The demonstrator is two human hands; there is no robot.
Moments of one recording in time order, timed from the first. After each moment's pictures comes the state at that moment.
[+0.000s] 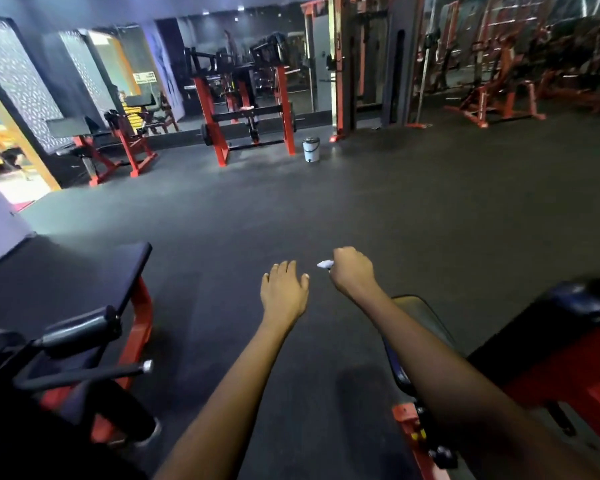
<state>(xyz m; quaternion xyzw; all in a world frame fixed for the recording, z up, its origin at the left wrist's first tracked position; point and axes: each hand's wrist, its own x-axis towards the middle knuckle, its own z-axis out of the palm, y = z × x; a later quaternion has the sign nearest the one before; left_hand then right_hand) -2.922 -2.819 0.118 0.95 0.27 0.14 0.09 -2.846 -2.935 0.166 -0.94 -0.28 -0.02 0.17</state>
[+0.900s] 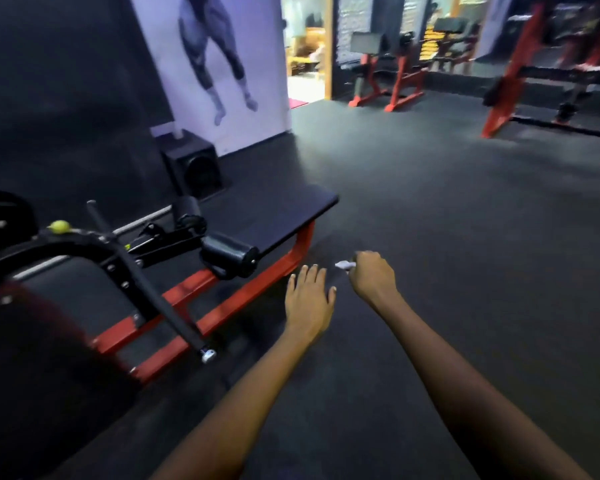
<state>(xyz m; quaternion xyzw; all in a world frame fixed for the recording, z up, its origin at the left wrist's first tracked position) -2.779 -2.488 0.070 0.79 0.59 0.17 0.08 -2.647 -2.480 0.119 -0.76 -0.61 0.10 0.18</state>
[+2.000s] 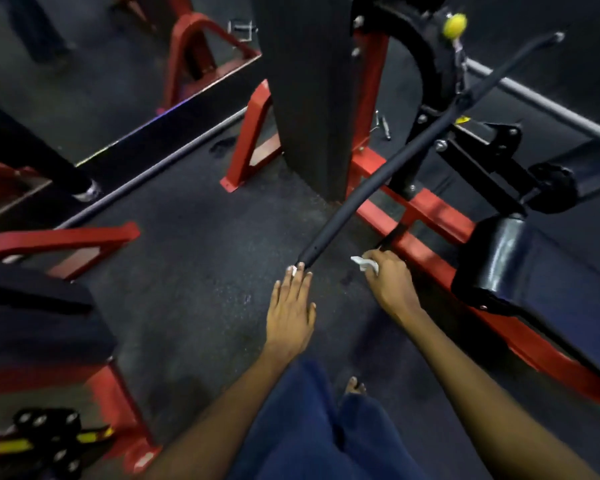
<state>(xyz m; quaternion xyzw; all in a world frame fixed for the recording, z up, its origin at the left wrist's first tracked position) -2.880 -2.387 -0.125 0.12 0.98 0.14 0.07 -2.921 -2.190 -0.075 -0.08 -0.95 0.31 -0.06</state>
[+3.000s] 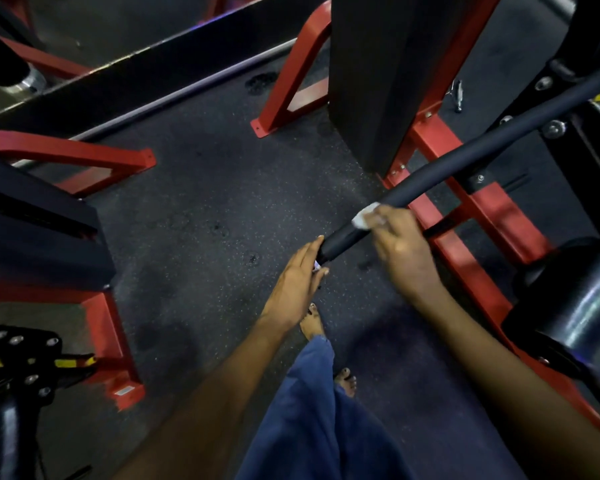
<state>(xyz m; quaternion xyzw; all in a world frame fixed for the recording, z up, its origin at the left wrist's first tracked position) -2.937 -2.387 -0.194 -0.05 0.91 0.40 0.09 -3.016 -2.208 -0.166 0.18 -0.91 0.37 0.02</state>
